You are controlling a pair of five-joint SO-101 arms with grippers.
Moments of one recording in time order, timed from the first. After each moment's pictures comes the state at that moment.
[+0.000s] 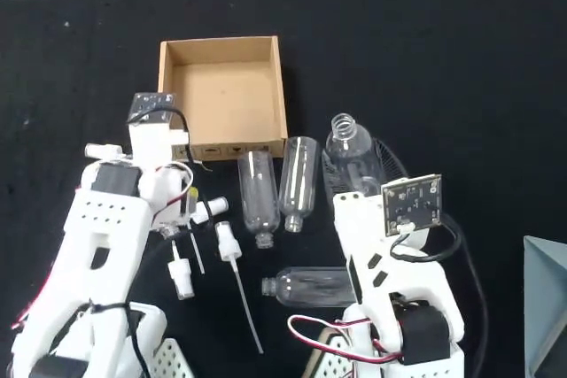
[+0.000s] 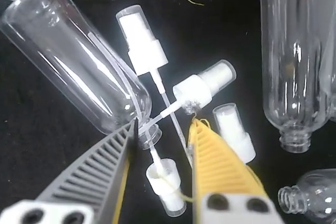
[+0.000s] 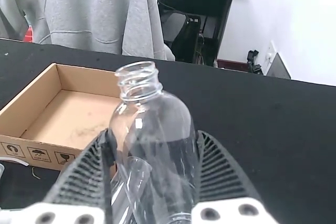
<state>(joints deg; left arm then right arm) 2.8 -37.8 46.9 71.0 4.4 -8.7 -103.1 73.7 53.3 5.0</state>
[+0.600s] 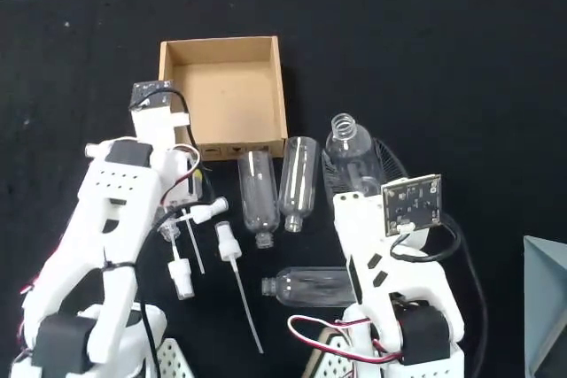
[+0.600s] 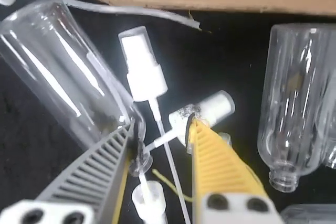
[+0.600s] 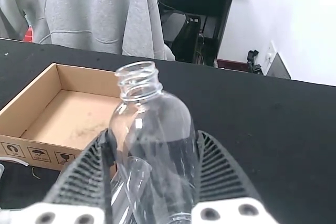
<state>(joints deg) 2.8 -24.4 40.6 66.2 10.9 -8.7 -103.1 73.7 53.3 5.0</state>
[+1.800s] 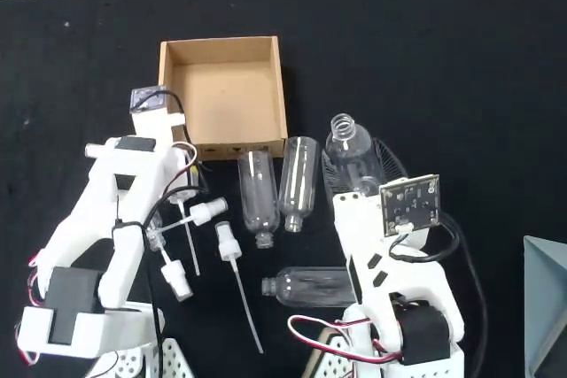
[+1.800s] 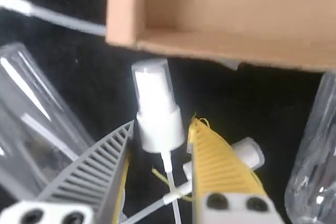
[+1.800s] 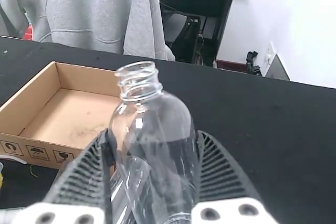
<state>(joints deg) -0.4 -8.9 40.6 53.2 11.5 -8.7 -103.1 73.7 53.3 5.8</state>
